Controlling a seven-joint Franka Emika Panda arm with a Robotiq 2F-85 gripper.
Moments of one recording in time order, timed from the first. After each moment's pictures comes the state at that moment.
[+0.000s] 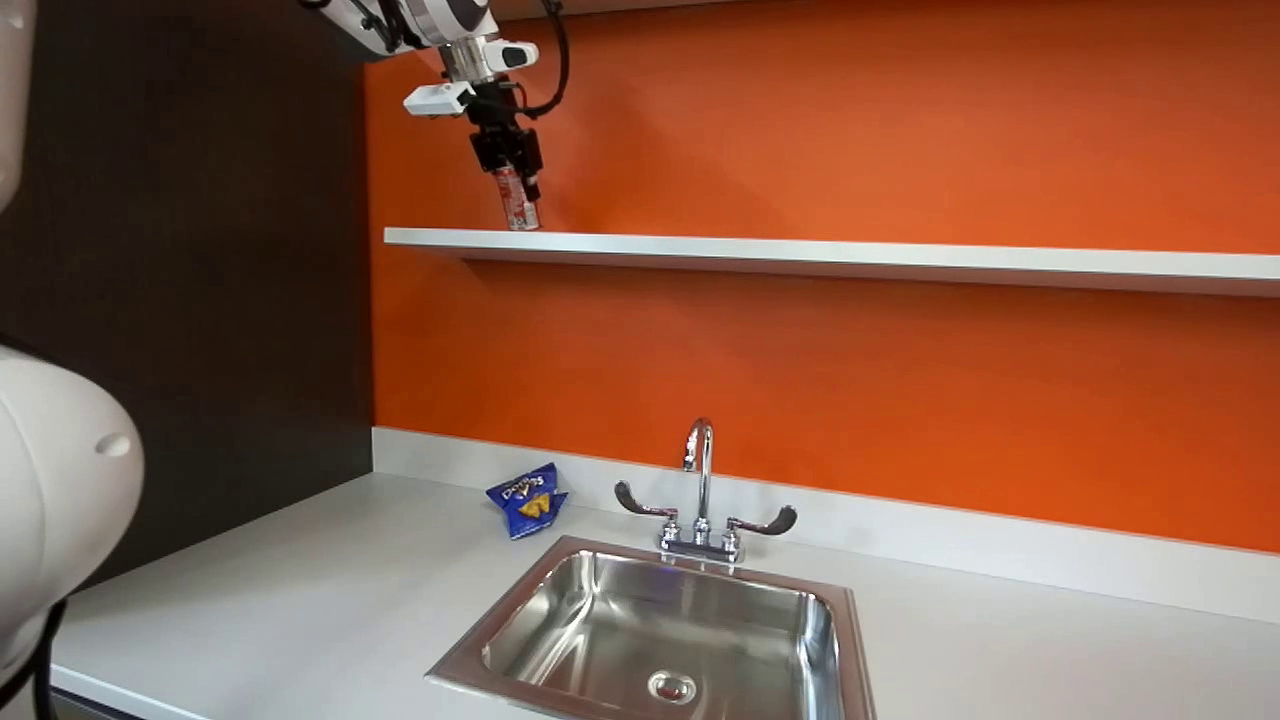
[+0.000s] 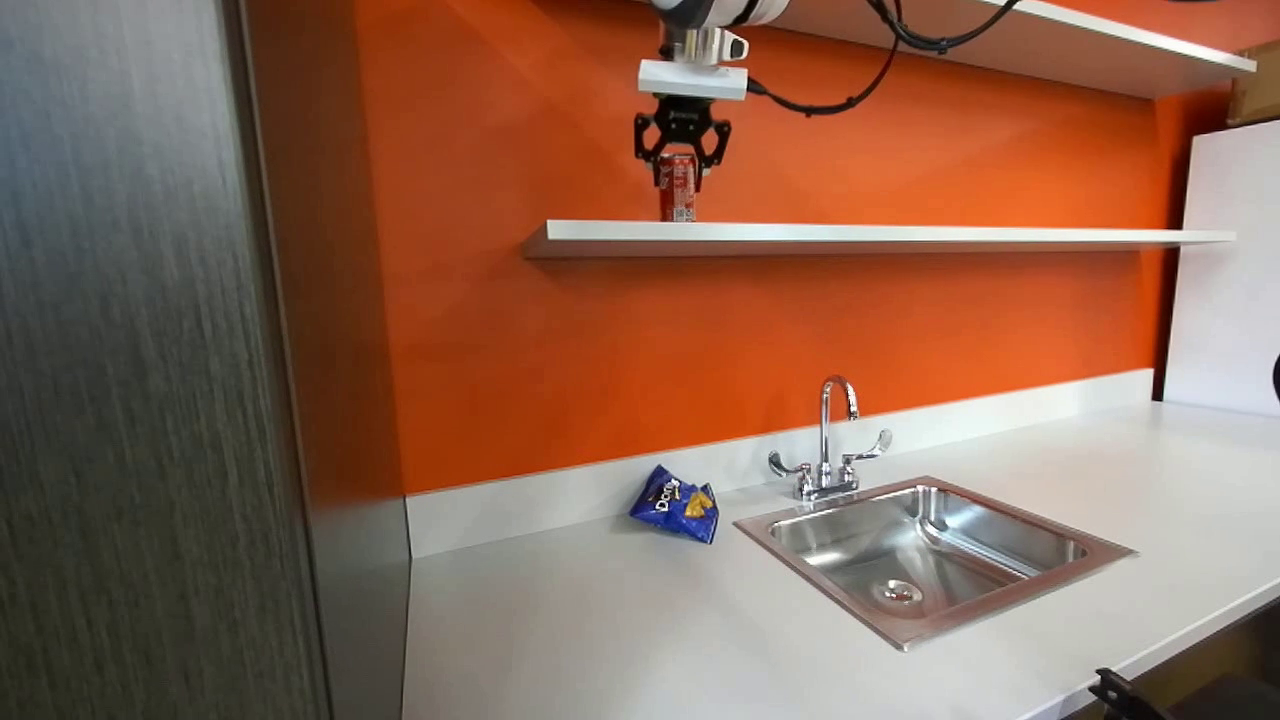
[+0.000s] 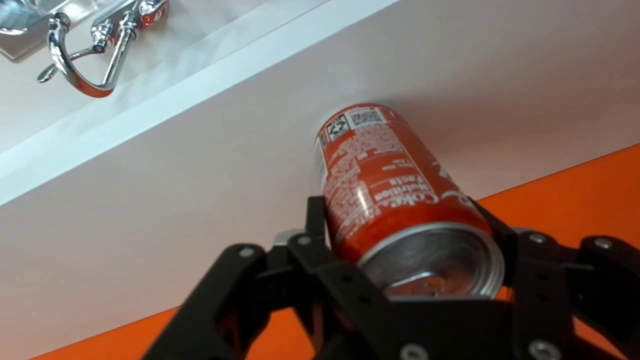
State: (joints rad) arm 0.11 0.18 0.09 -1.31 -0.26 1.99 0.66
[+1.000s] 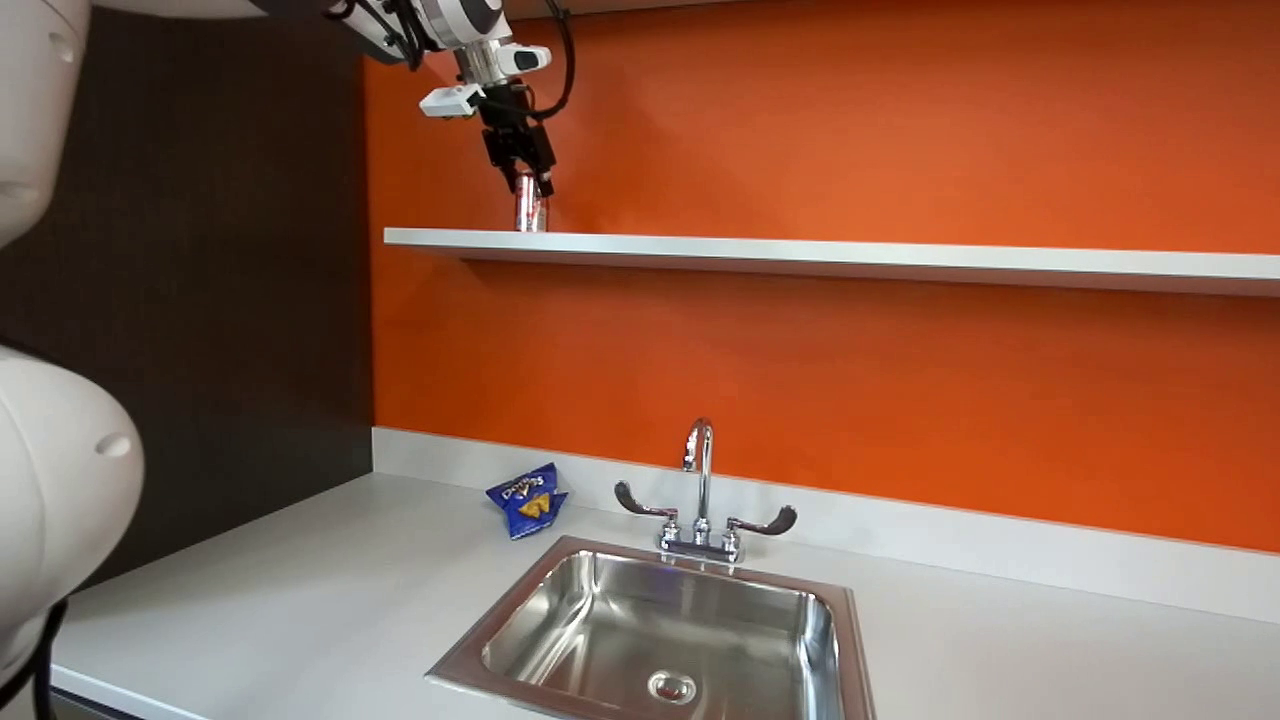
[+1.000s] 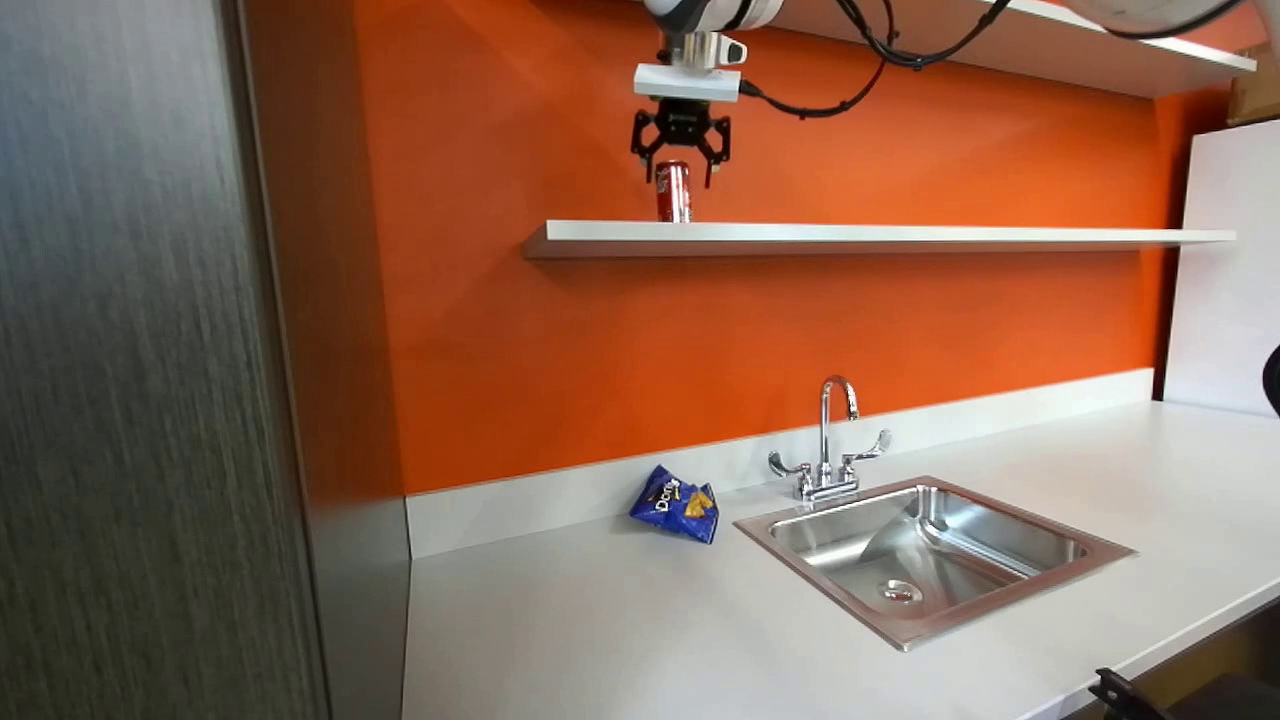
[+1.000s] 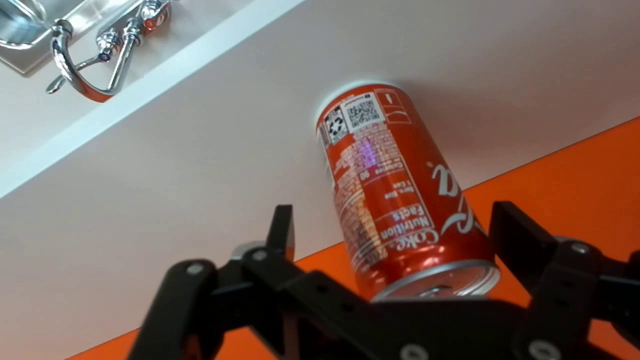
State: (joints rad) arm 0.11 0.27 0.08 -1.17 -0.26 1.92 0.70
